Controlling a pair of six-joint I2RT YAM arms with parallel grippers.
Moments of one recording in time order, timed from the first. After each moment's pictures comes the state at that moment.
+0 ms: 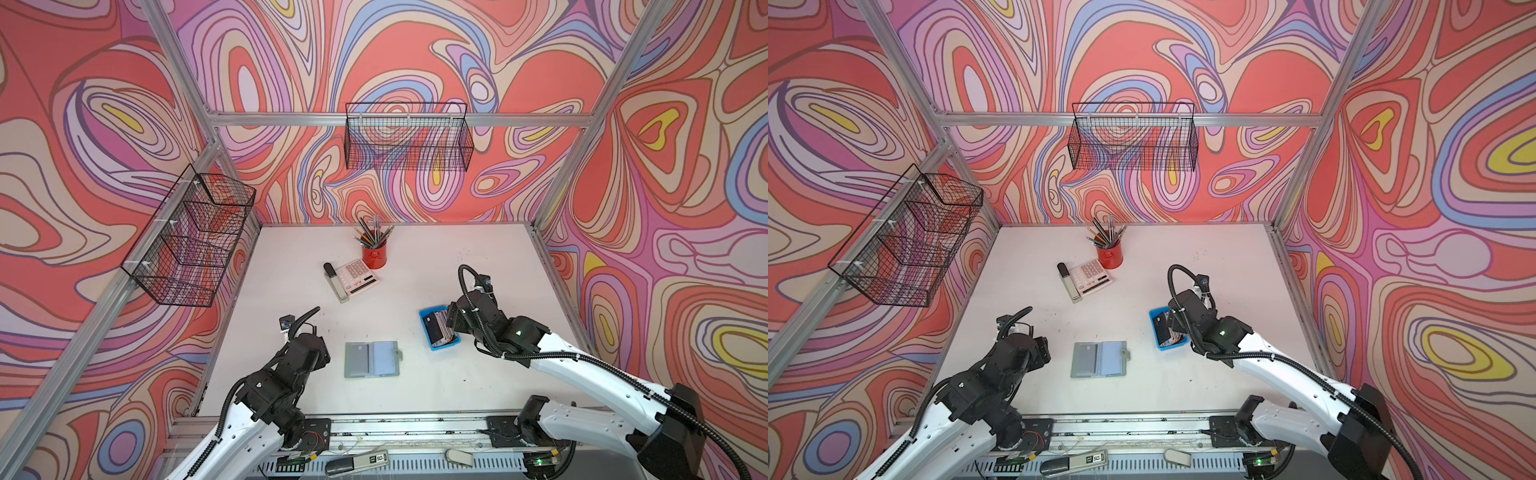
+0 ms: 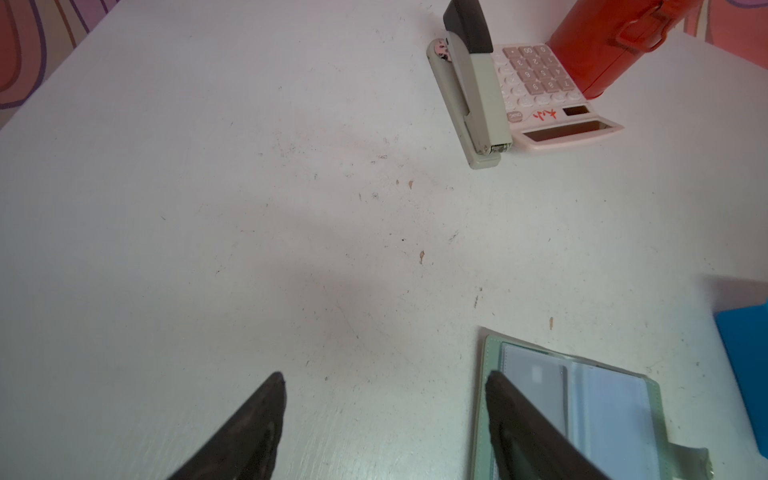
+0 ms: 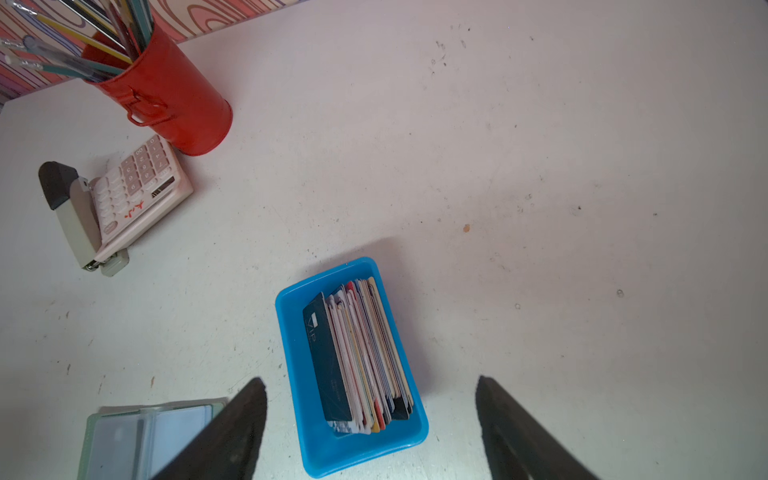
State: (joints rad) left arm -0.59 0.52 0.45 -0.81 -0.49 -0.79; right arm 0.75 1.09 0.82 -0.59 0.44 0.77
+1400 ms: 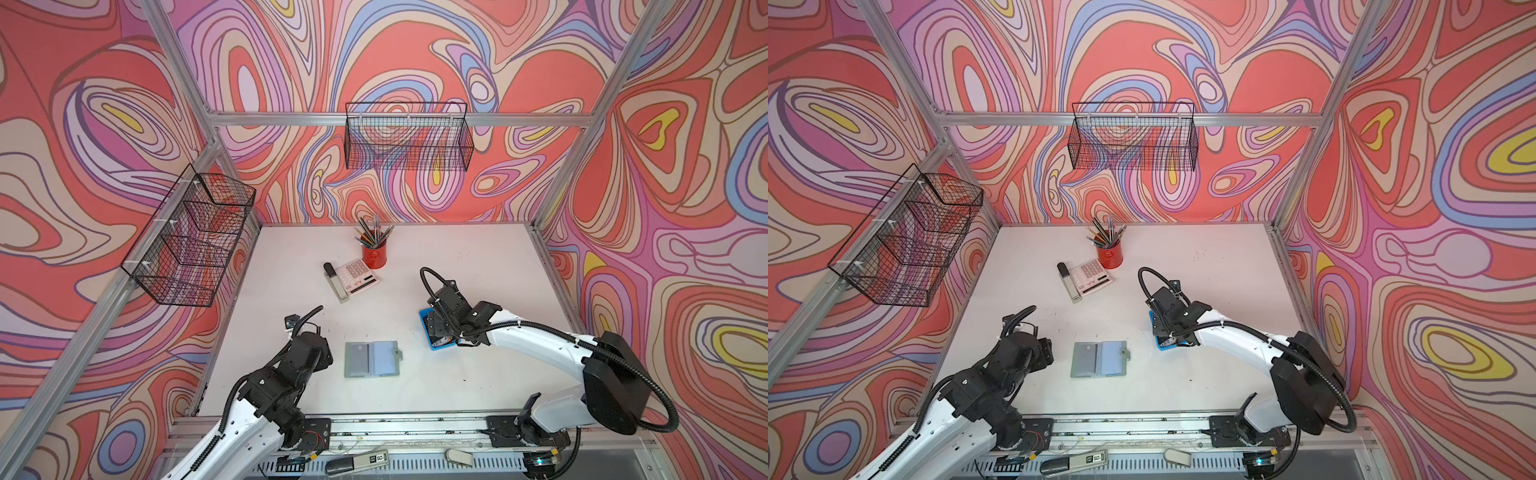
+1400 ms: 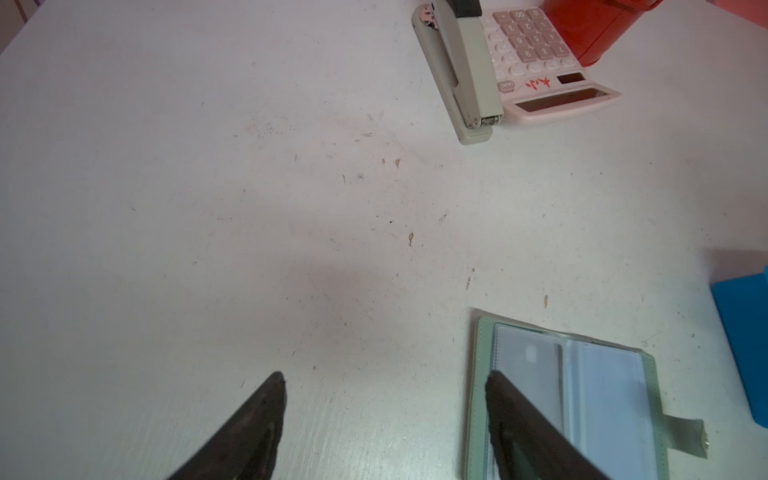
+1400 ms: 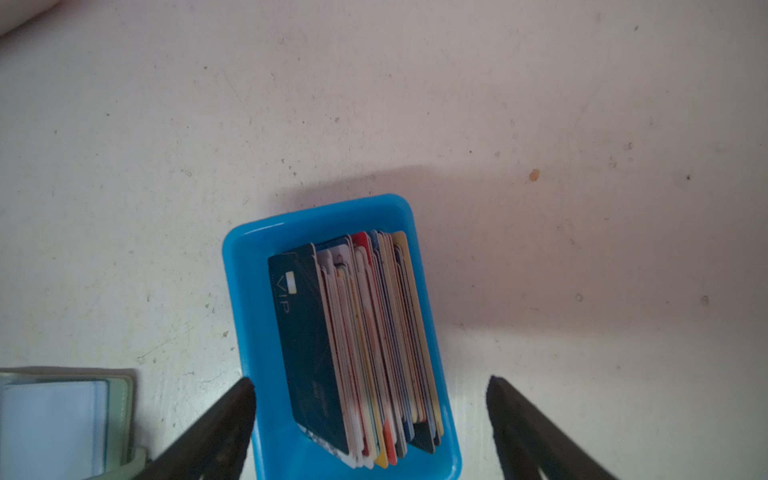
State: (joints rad) left arm -0.59 0.53 0.45 -0.80 -0.43 -0.77; right arm 0.75 1.45 0.92 -0.61 0.34 0.66
